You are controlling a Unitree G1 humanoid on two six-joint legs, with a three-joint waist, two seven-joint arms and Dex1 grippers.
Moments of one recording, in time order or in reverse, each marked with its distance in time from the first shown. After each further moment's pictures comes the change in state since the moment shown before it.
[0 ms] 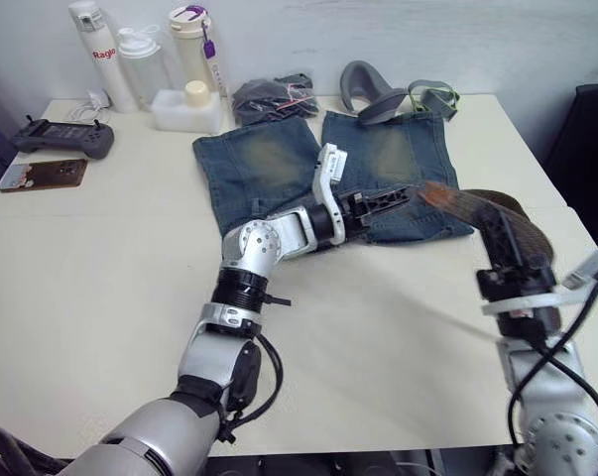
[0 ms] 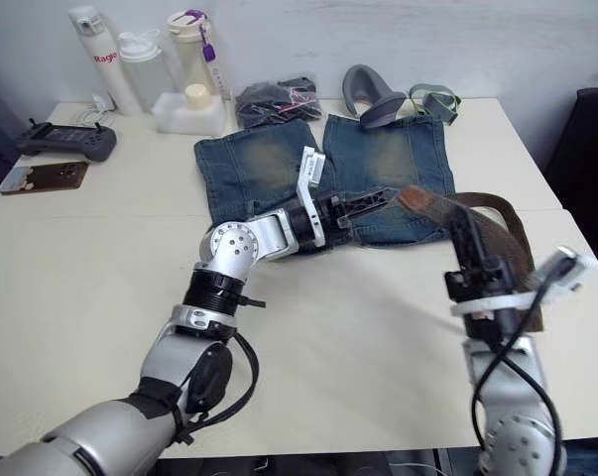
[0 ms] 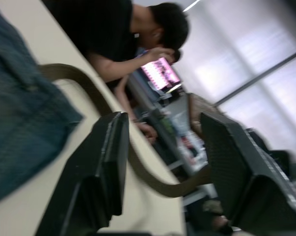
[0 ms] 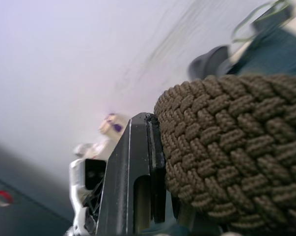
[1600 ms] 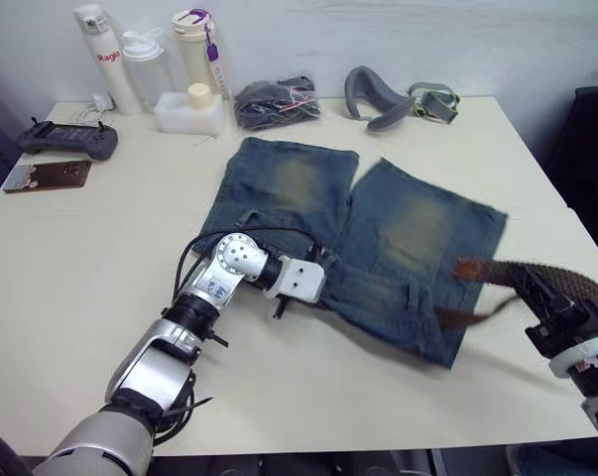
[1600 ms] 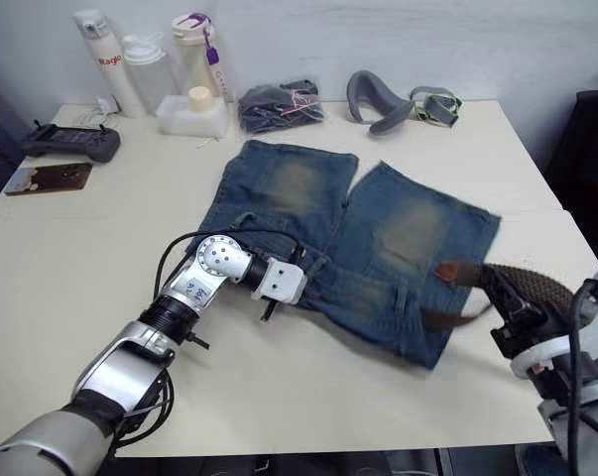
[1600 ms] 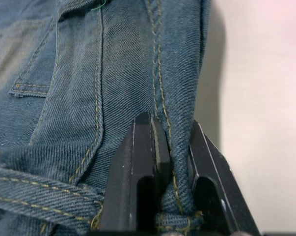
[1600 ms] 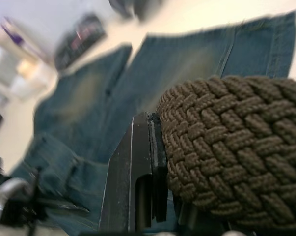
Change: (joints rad) left arm 0.189 0.353 -0.395 0.003 0.612 -1.054 -0.725; right arm 0.481 -0.530 -0.187 -0.173 0.319 0.038 -0.275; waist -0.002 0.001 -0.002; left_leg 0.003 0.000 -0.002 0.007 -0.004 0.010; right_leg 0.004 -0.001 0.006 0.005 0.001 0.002
